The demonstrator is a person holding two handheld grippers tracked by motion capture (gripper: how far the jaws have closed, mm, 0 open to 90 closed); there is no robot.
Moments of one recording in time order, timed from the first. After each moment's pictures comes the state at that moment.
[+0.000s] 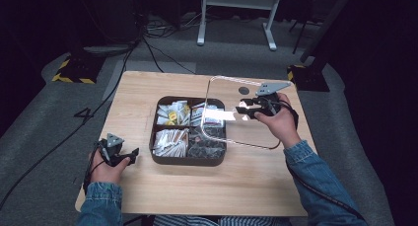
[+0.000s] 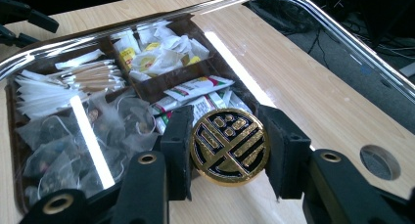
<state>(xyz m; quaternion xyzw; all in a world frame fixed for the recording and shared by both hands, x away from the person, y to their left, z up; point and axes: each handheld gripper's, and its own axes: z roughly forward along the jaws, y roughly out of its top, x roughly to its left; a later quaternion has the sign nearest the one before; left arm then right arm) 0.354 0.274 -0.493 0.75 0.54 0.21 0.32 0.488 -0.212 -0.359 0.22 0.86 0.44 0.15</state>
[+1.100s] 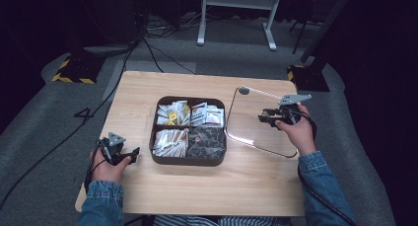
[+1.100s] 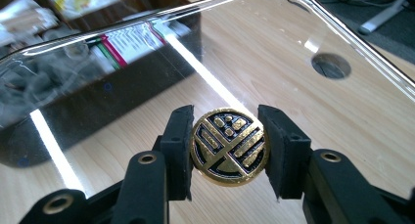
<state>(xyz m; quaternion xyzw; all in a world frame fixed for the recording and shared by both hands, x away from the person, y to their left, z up) 0.359 0.272 -0.493 0.75 0.53 0.22 0.32 0.494 -0.291 -0.410 0.30 0.85 0.41 0.15</state>
